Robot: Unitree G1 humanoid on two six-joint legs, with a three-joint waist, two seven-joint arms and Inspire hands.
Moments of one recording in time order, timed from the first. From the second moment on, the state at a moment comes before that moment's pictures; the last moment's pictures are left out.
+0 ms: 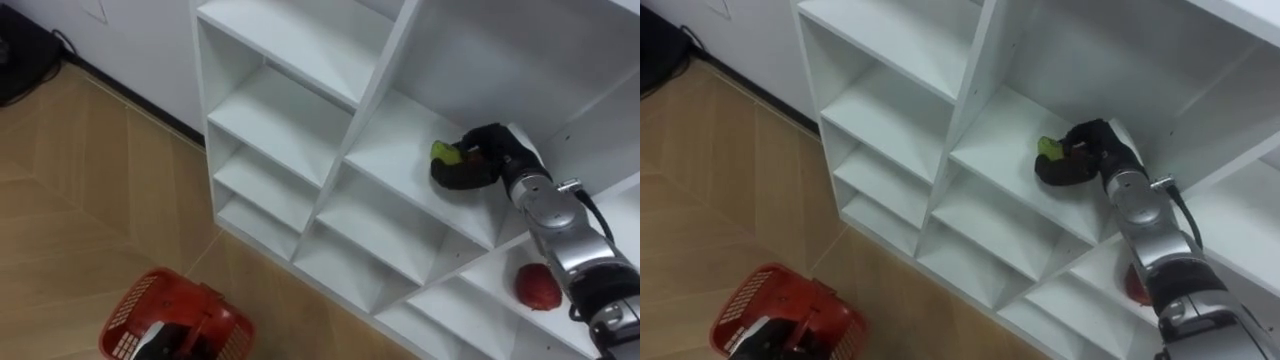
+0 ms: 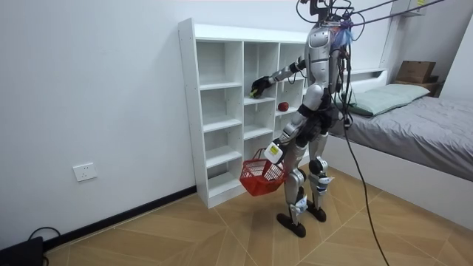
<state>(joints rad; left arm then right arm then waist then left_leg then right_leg) 0.04 0.31 -0.14 0.89 0.15 0.02 0.00 -0.54 -0.46 0.31 0.97 0.10 -0.09 0.00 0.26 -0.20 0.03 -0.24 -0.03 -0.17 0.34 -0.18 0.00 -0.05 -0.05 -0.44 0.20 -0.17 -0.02</state>
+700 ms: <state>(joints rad) -0.01 0.28 -0.17 0.85 0.12 -0.01 0.00 -0.37 -0.41 0.33 0.69 0.09 -0.11 -0.01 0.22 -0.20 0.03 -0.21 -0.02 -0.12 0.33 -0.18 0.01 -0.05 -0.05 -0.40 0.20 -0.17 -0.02</state>
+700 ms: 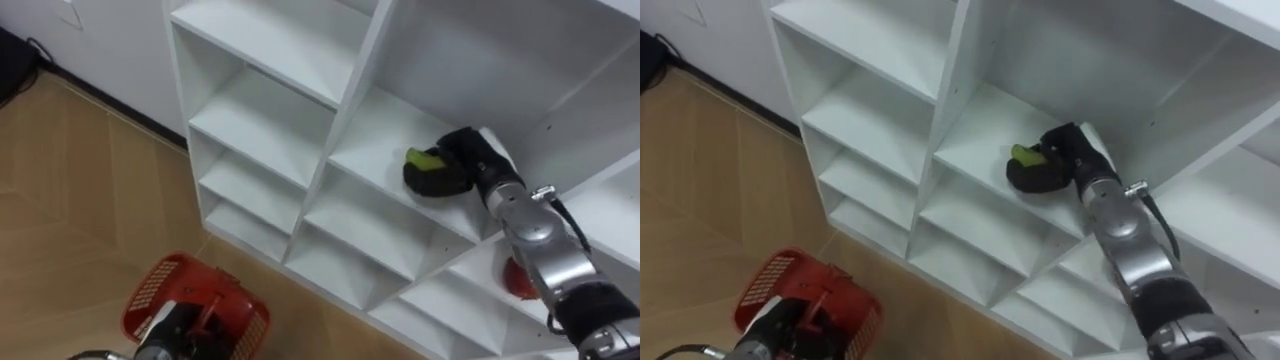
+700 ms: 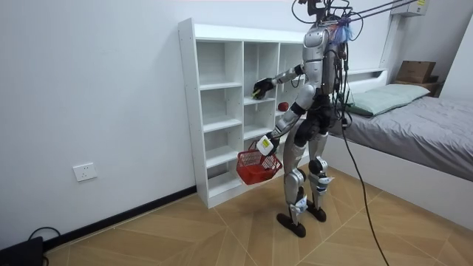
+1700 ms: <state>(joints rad) -0.07 0.11 -0.32 0.87 -0.05 -0.09 0.03 -0.08 -0.25 0.45 0.59 0.08 -0.11 0.20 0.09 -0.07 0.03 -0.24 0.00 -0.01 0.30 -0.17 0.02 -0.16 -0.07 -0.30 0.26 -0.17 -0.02</state>
